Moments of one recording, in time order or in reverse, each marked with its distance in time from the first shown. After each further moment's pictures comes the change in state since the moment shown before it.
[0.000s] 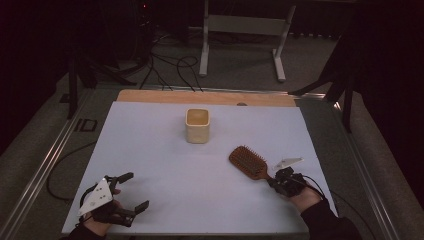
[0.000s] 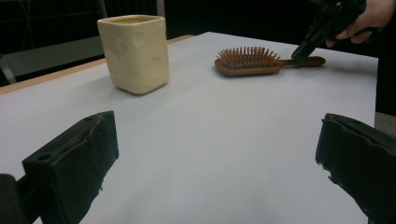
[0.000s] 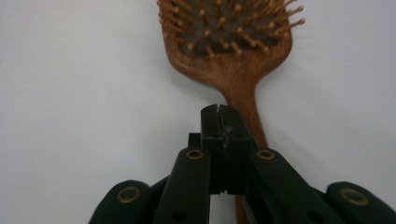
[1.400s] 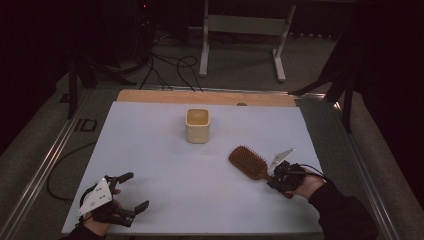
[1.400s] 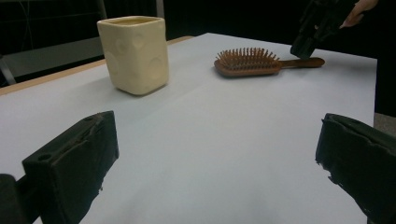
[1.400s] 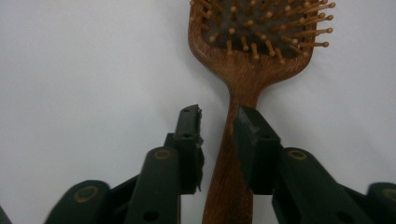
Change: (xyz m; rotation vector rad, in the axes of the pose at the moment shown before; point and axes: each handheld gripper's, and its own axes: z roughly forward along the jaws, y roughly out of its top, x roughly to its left) left arm 0.000 0.000 0.000 -0.001 -0.002 0.003; right arm -0.012 0.024 -0.004 0.160 0.099 -0.279
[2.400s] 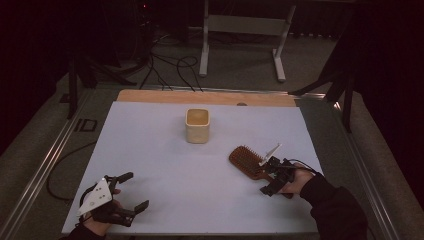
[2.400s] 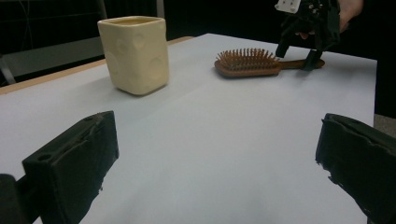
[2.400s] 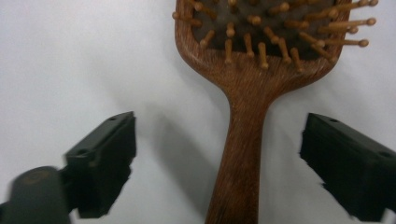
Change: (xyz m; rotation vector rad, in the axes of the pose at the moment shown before) left arm 0.001 0.000 0.000 -0.004 -0.001 -0.006; right arm -0.009 0.018 0.027 0.131 0.037 0.036
